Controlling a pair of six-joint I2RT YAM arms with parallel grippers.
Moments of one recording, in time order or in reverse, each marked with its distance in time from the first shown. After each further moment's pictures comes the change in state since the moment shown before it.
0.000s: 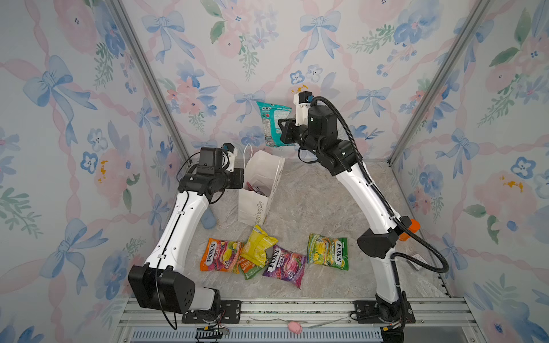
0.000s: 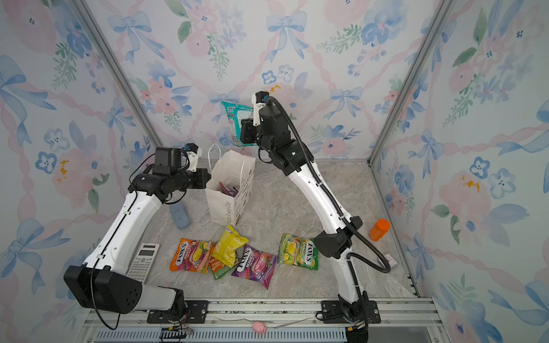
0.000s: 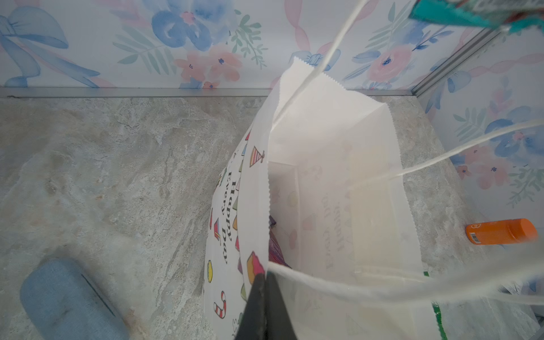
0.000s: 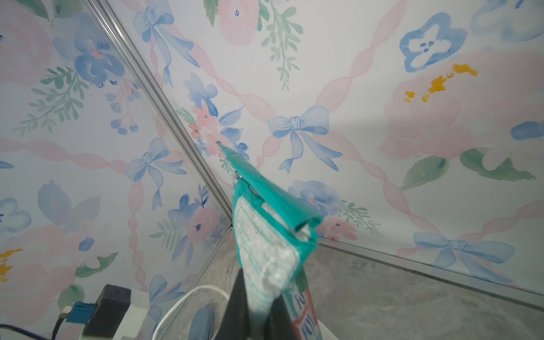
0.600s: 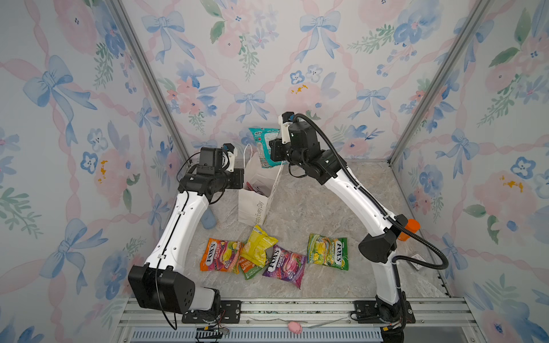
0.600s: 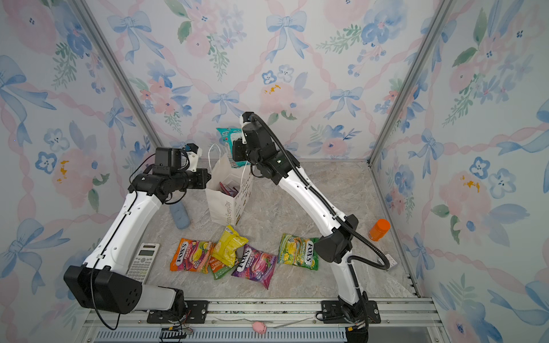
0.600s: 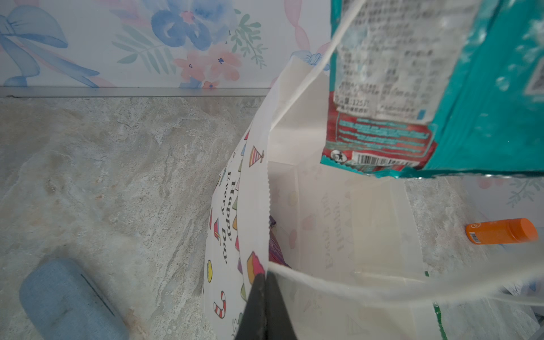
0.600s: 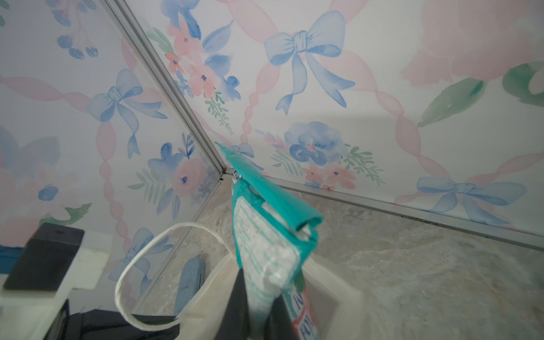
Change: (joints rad) left arm 0.000 -0.003 -0.005 0.000 0.001 0.000; right arm 0.053 -0.066 -0.276 -0.003 0.063 0.010
